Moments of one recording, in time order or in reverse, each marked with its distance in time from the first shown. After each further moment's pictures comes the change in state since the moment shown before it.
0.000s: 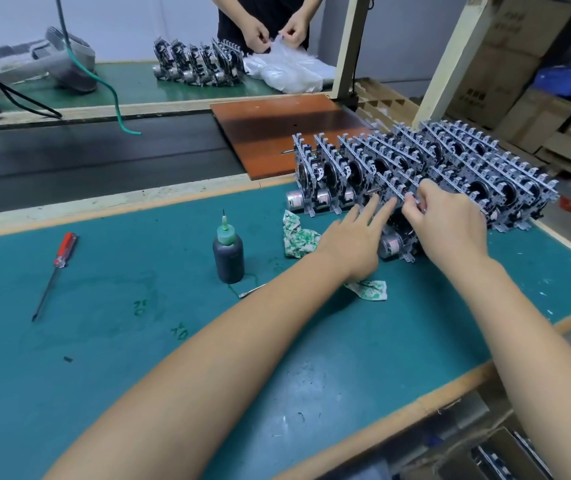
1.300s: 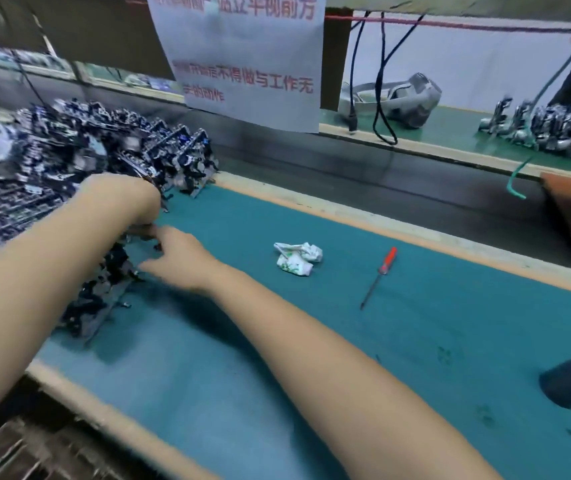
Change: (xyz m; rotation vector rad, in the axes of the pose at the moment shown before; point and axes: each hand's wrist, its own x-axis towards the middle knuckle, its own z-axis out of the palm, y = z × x) left_hand -0.473 -0.265 -0.186 0.220 -0.278 -1.736; right_hand -0.221 -0.571 0.017 0.928 -1.137 -1.105
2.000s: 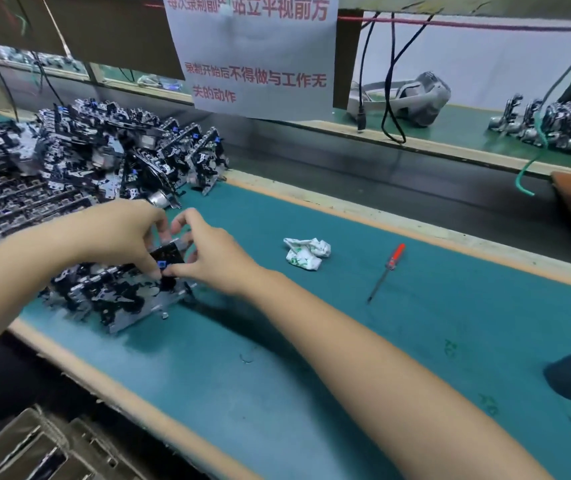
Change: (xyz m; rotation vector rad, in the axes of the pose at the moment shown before) left_hand -0.044 -0.042 0.034 -0.269 0.084 0.377; right_hand -0.029 0.009 -0.013 0.016 0.054 -0.089
